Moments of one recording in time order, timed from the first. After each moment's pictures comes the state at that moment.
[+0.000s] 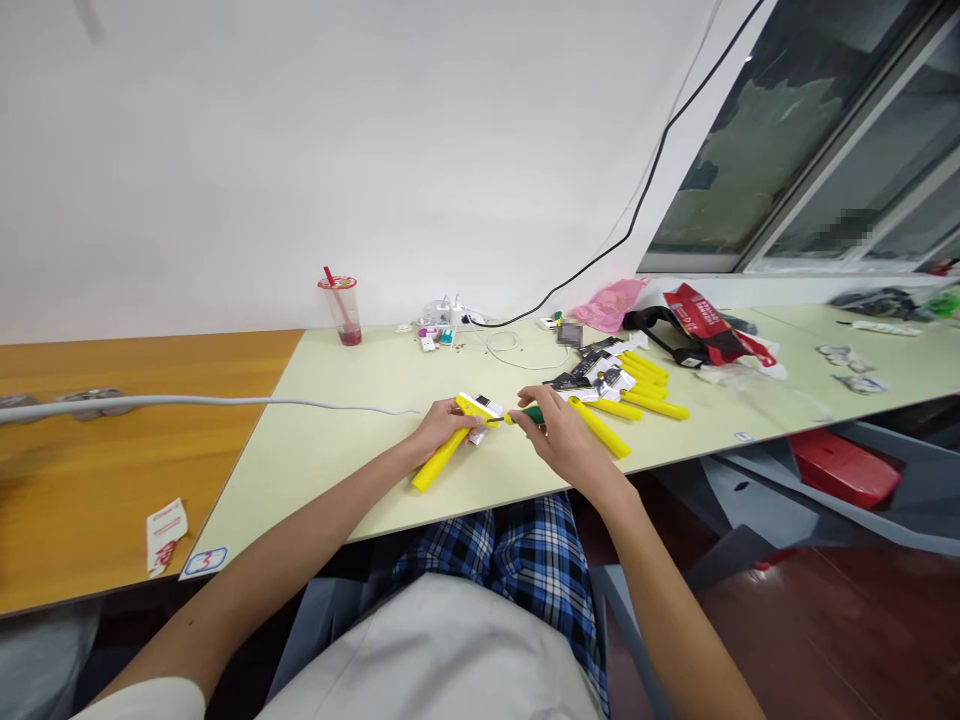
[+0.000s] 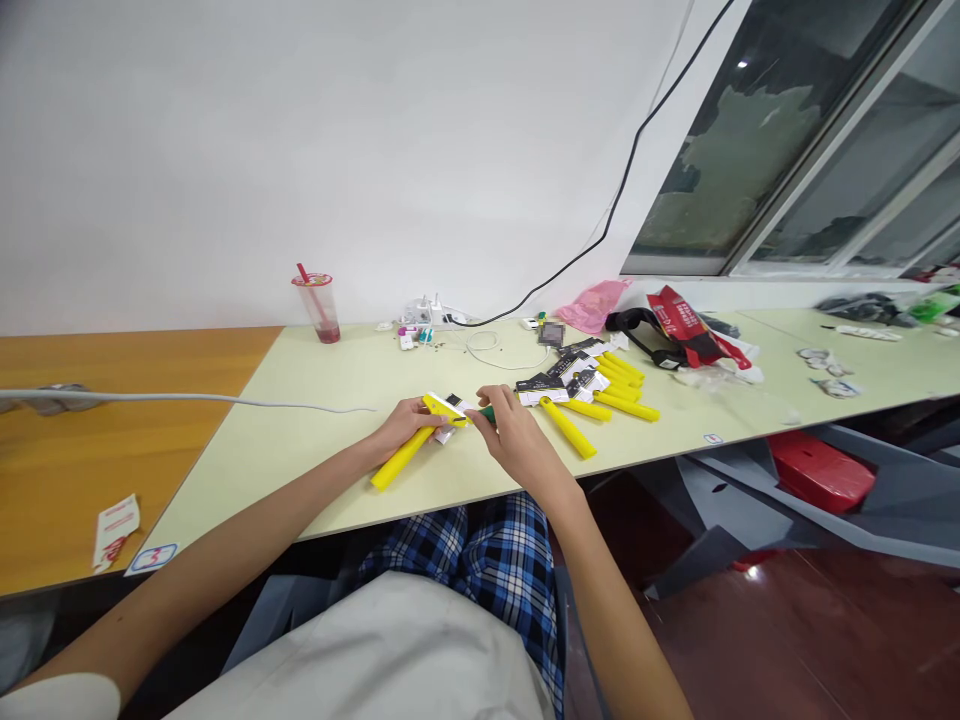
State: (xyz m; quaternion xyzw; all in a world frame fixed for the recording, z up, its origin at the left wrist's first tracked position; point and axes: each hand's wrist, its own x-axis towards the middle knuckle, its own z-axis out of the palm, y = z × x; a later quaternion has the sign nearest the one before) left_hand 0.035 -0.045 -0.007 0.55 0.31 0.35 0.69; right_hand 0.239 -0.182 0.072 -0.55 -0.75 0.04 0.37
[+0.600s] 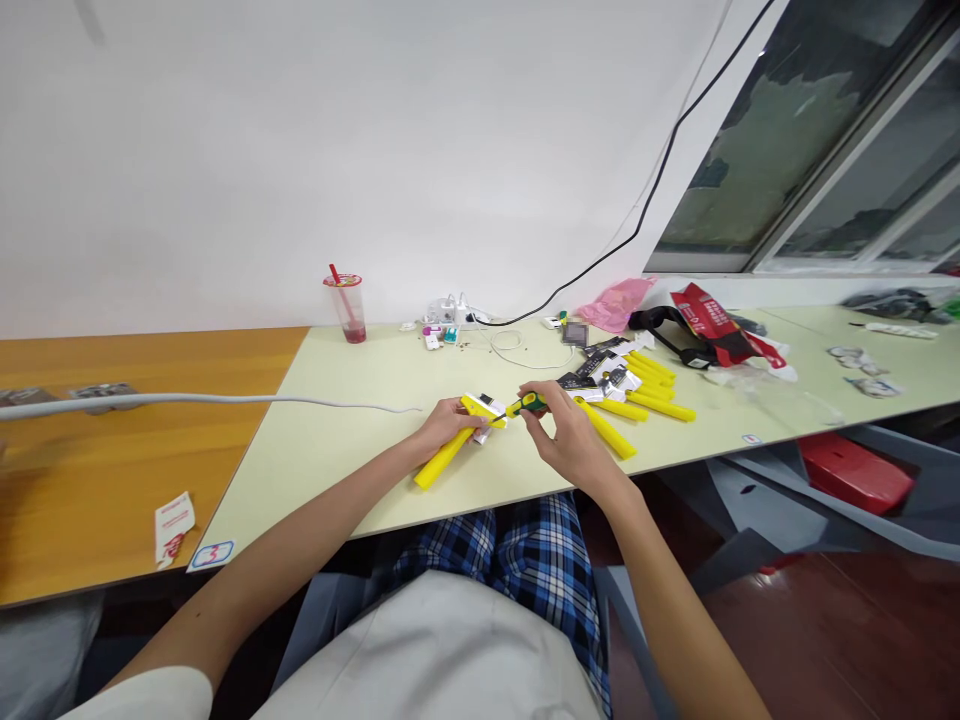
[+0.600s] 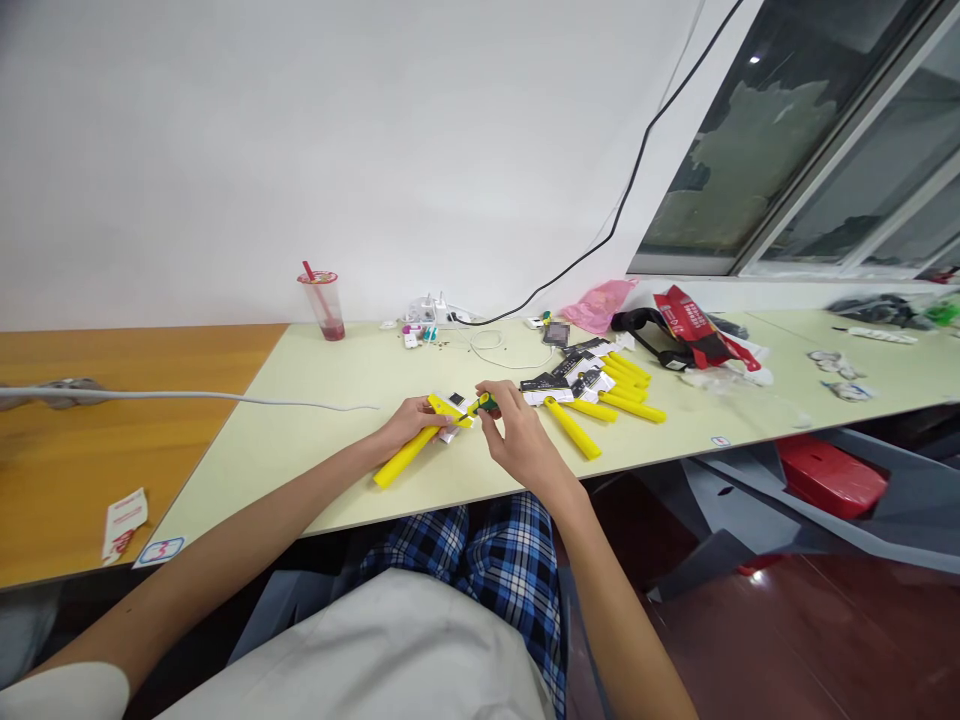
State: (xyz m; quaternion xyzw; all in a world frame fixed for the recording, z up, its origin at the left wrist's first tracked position) left_hand 0.036 -0.045 -0.007 0.56 0.30 0.34 0.70; right_hand 0.235 -0.181 0.072 -0.50 -0.76 0.03 0.42
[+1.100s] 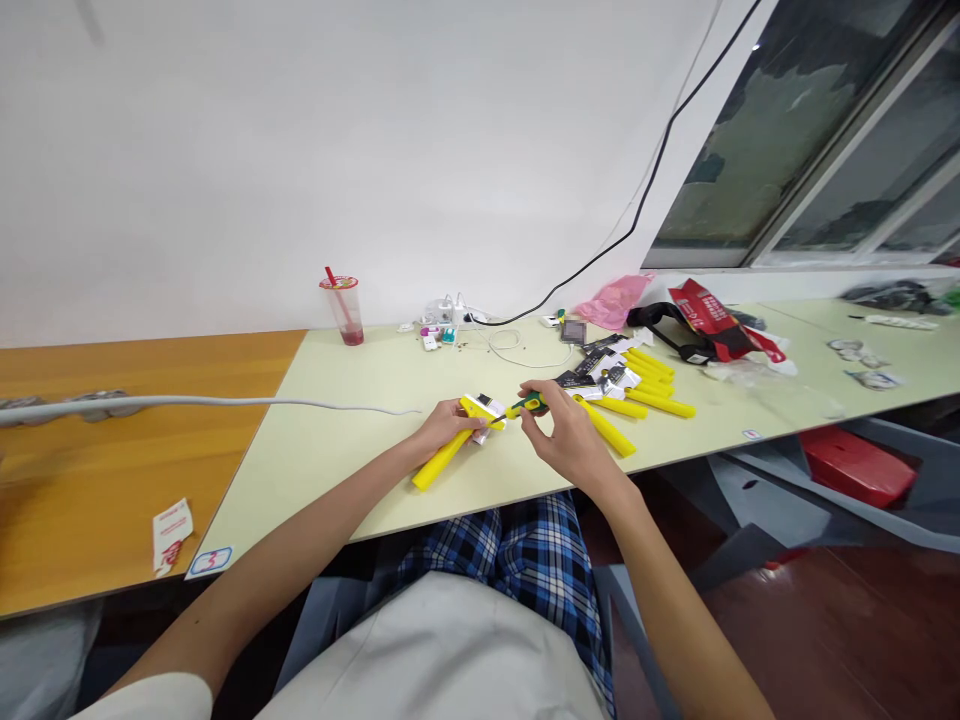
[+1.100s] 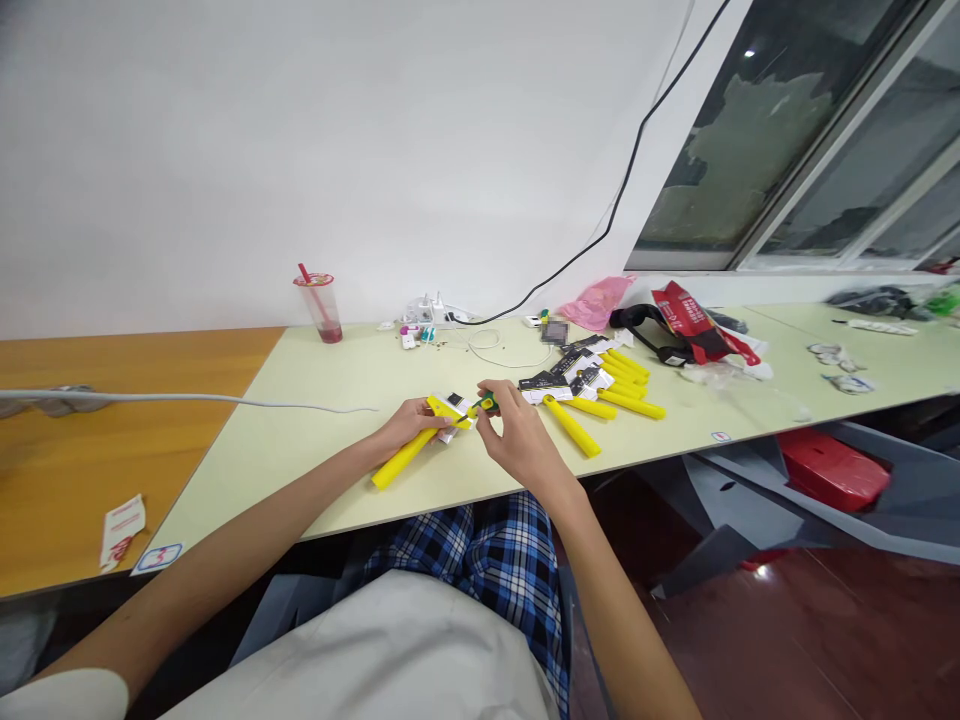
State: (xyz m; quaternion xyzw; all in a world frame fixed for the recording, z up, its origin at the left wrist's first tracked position) left_hand 0.034 -0.045 -0.006 0.57 0.30 0.32 0.70; right_hand 0.235 -0.180 0.071 -0.53 -0.73 0.01 0.42
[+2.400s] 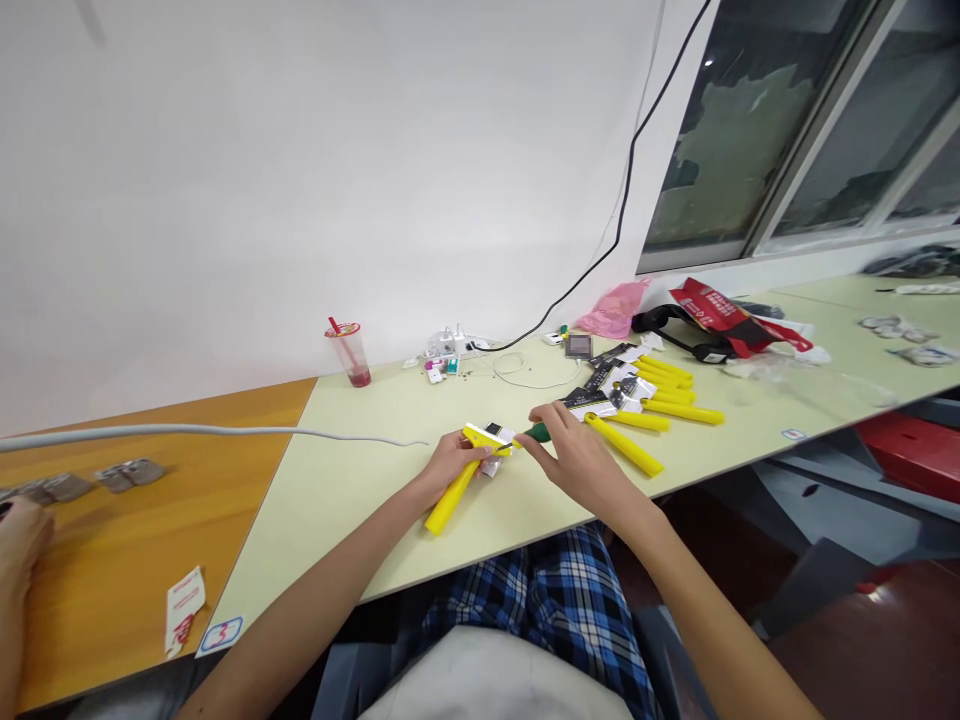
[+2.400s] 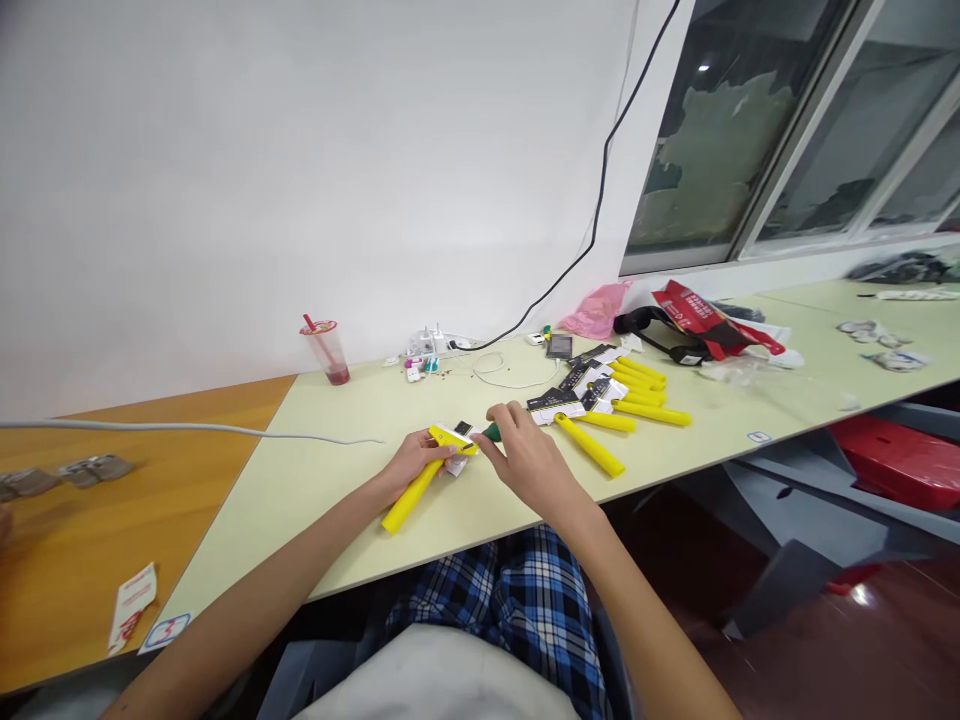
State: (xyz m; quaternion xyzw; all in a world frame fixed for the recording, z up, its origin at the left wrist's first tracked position) left_hand 0.031 -0.045 -0.005 0.57 0.32 0.34 0.68; right_hand 0.240 -0.172 0.061 -0.58 -0.73 -0.08 0.36
